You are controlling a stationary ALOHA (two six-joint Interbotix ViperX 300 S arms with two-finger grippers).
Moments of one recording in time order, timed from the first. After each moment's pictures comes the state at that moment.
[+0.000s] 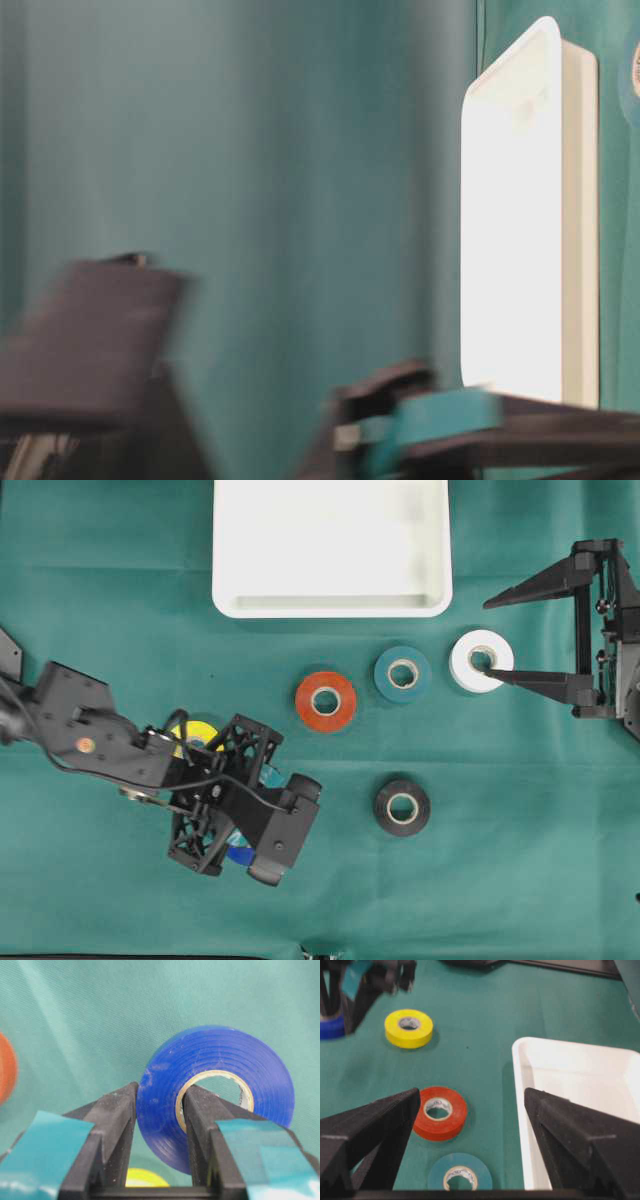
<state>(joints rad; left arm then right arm) -0.33 0.06 0.40 0.00 0.62 0.10 -0.03 -0.80 1.12 0.00 -0.09 0.01</state>
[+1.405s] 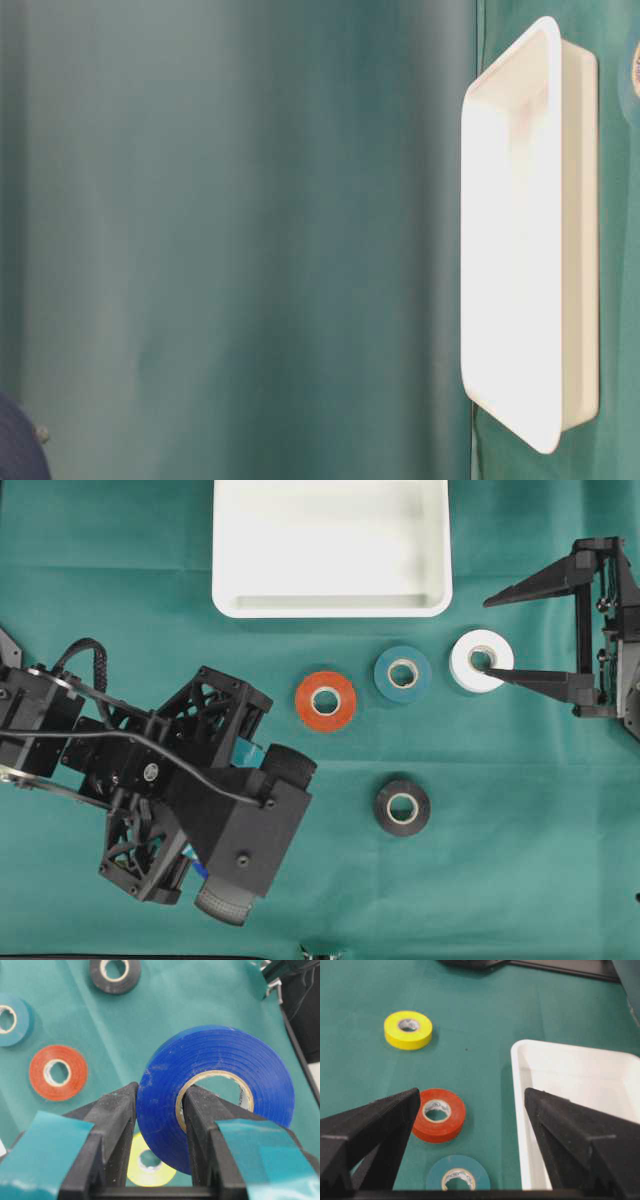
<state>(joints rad) -0.33 -0.09 -0.07 0.00 1.15 0.10 -0.03 -0.81 1.11 -0.01 -0.08 0.01</state>
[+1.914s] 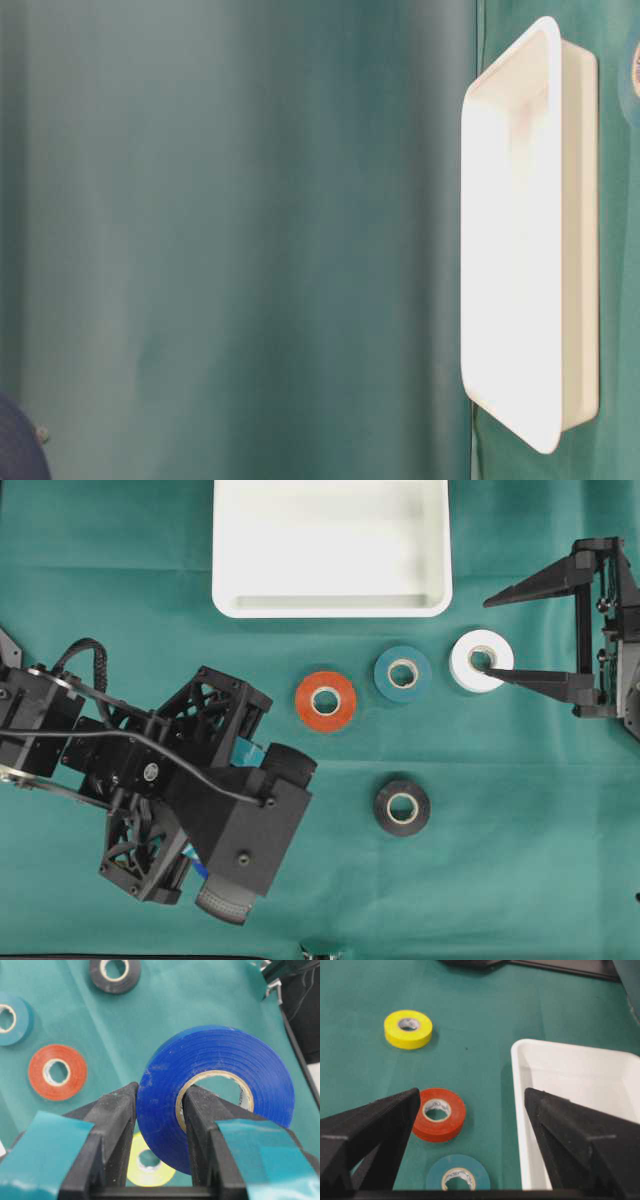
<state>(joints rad) -0.33 -0.09 -0.07 0.00 1.15 0.10 -0.03 -0.81 1.11 -0.01 -0.08 0.01</state>
